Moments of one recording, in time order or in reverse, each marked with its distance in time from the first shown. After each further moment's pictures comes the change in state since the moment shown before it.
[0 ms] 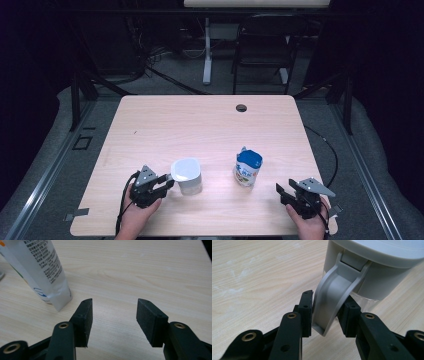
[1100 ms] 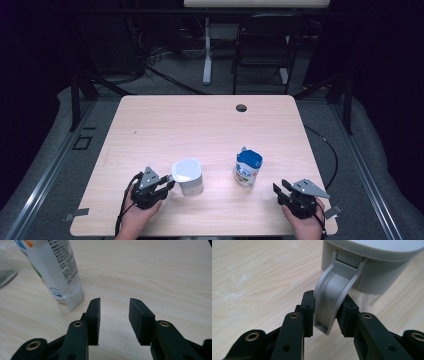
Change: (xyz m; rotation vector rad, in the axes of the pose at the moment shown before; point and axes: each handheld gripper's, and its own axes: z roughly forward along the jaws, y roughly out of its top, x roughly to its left) left arm -0.007 0.001 -0.001 0.026 0.016 0.074; right arm 0.015 0.002 0.000 -0.013 0.032 -0.041
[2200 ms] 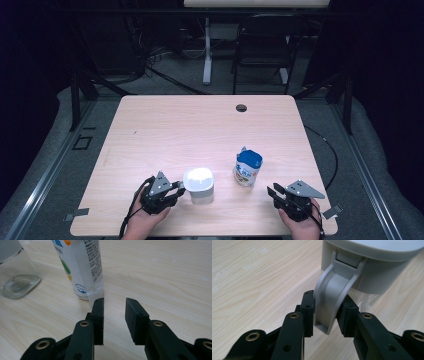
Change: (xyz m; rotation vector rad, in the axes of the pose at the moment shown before) left arm -0.028 0.006 0.005 0.015 -0.103 0.104; right arm 0.013 0.003 -0.002 0.020 0.097 -0.053
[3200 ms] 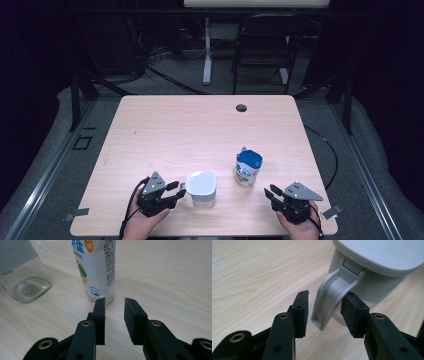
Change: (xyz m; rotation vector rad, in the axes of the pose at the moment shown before) left arm 0.003 -0.003 -0.014 -0.052 -0.046 -0.119; right arm 0.012 0.005 -0.007 -0.005 0.030 -0.043
